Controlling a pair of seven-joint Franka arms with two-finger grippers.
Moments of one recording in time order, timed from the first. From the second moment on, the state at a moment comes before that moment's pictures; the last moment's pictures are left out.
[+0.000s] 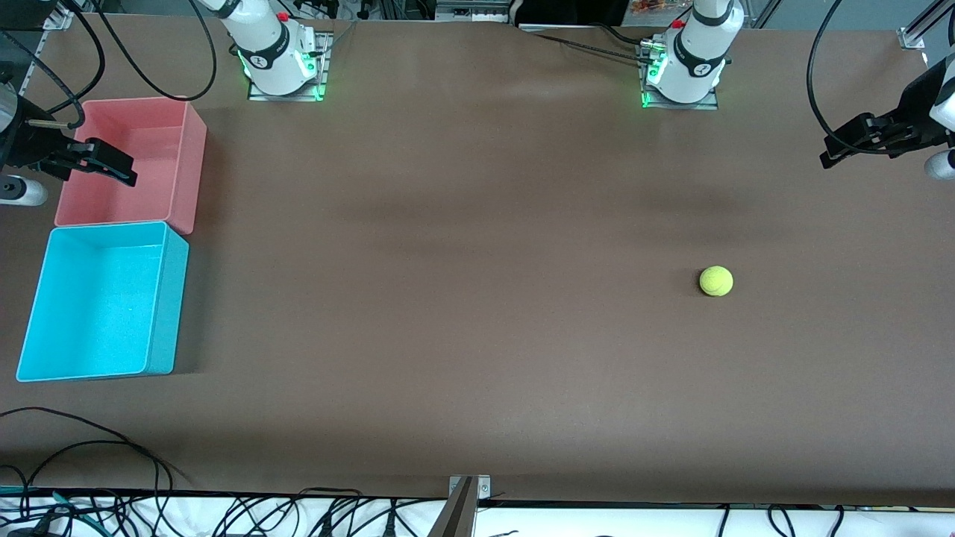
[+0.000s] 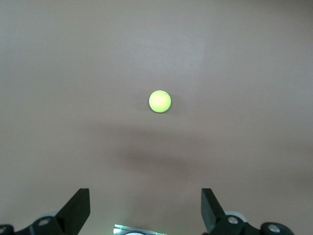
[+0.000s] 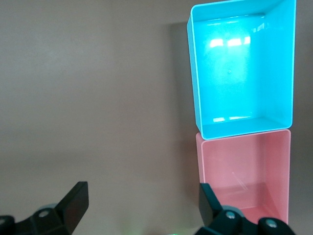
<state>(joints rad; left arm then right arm) -0.03 -0.04 0.03 -1.57 0.01 1.44 -0.19 0.07 0.02 -0.05 -1.59 -0.04 1.54 0.07</state>
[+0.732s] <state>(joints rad) -0.04 -0.03 0.02 -1.57 0.01 1.44 -0.19 0.07 0.02 -0.05 -1.59 -0.04 1.54 0.08</state>
